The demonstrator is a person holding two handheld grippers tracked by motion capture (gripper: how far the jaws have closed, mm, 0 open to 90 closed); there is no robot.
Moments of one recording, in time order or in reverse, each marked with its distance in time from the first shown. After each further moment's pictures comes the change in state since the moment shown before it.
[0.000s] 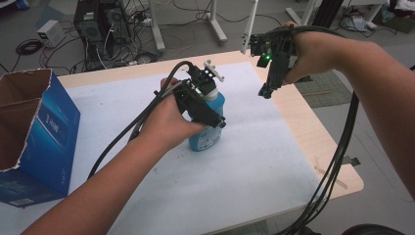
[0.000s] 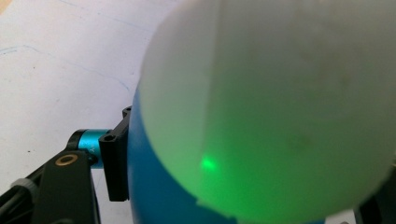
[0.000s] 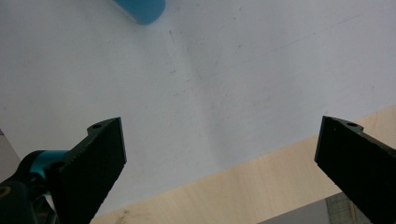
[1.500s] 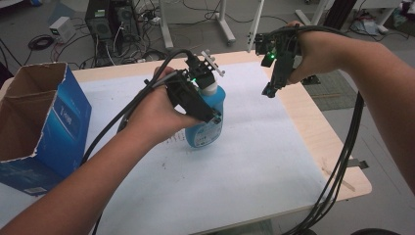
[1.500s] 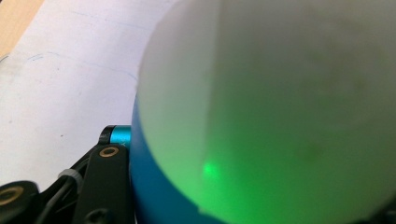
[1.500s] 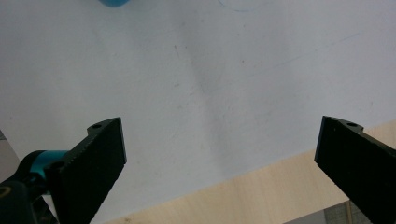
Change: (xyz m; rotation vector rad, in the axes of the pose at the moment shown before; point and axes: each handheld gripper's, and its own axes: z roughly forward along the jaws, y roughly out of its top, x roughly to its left) left arm -0.005 -0.010 -0.058 0.002 -0.008 0.101; right arm 0.004 0.016 0.000 -0.005 0.002 -0.022
